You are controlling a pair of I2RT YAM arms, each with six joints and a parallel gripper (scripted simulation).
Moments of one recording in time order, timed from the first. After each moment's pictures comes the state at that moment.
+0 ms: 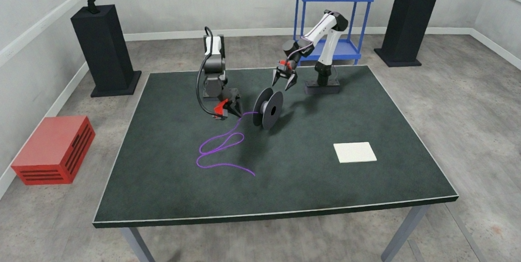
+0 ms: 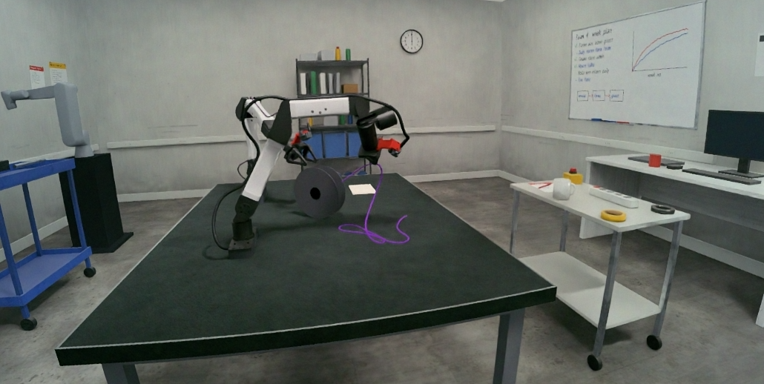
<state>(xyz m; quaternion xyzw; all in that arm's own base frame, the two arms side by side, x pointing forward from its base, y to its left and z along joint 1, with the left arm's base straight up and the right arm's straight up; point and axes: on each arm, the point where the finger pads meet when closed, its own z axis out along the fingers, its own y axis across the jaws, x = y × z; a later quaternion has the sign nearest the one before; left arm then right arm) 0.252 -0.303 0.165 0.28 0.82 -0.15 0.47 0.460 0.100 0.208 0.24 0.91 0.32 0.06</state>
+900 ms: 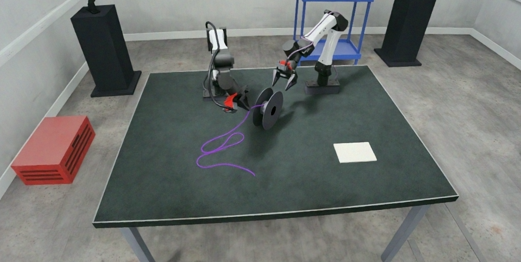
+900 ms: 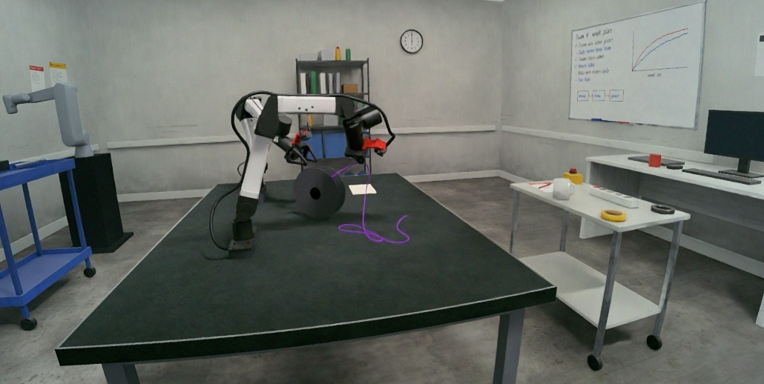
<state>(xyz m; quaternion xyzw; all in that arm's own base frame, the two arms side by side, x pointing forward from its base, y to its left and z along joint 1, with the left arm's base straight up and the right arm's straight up) 0.253 -0.303 0.165 0.28 0.82 -0.15 0.47 0.420 0.138 0.209 0.23 0.92 0.32 0.06</state>
